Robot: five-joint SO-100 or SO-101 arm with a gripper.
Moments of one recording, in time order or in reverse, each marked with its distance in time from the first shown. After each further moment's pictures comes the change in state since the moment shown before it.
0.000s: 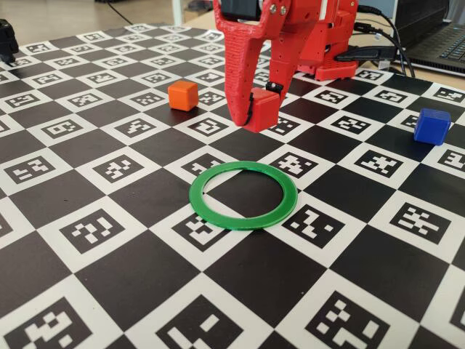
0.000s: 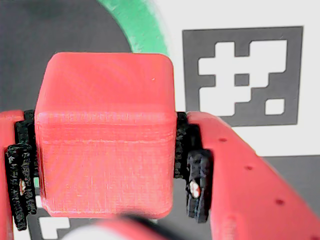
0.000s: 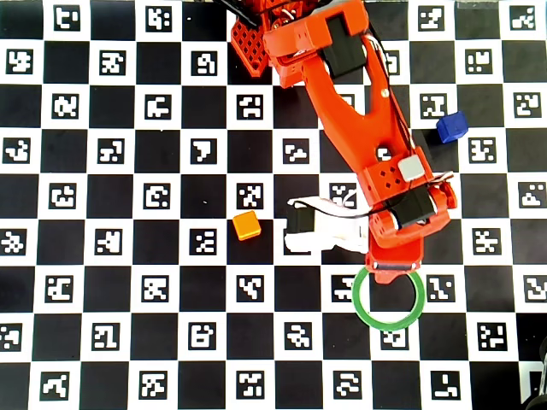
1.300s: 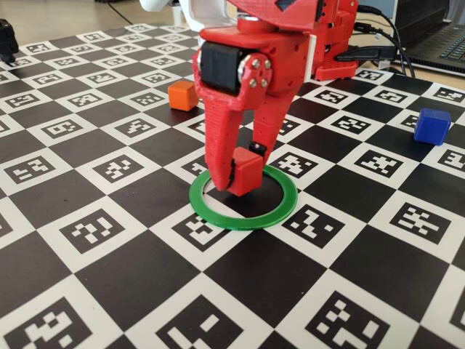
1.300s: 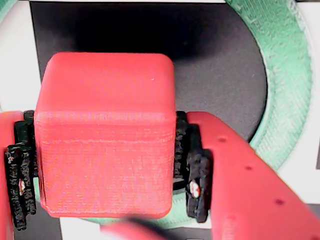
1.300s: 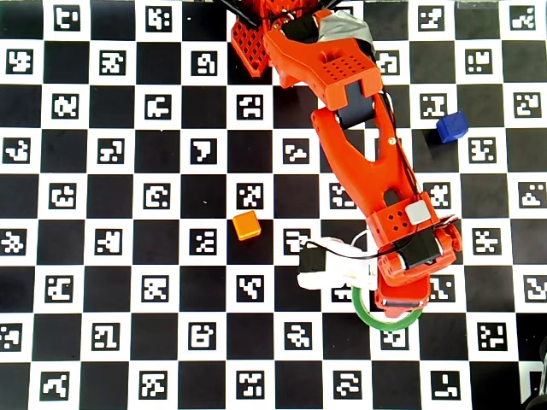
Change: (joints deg) arm 0.7 -18.7 -19.2 -1.7 -2.1
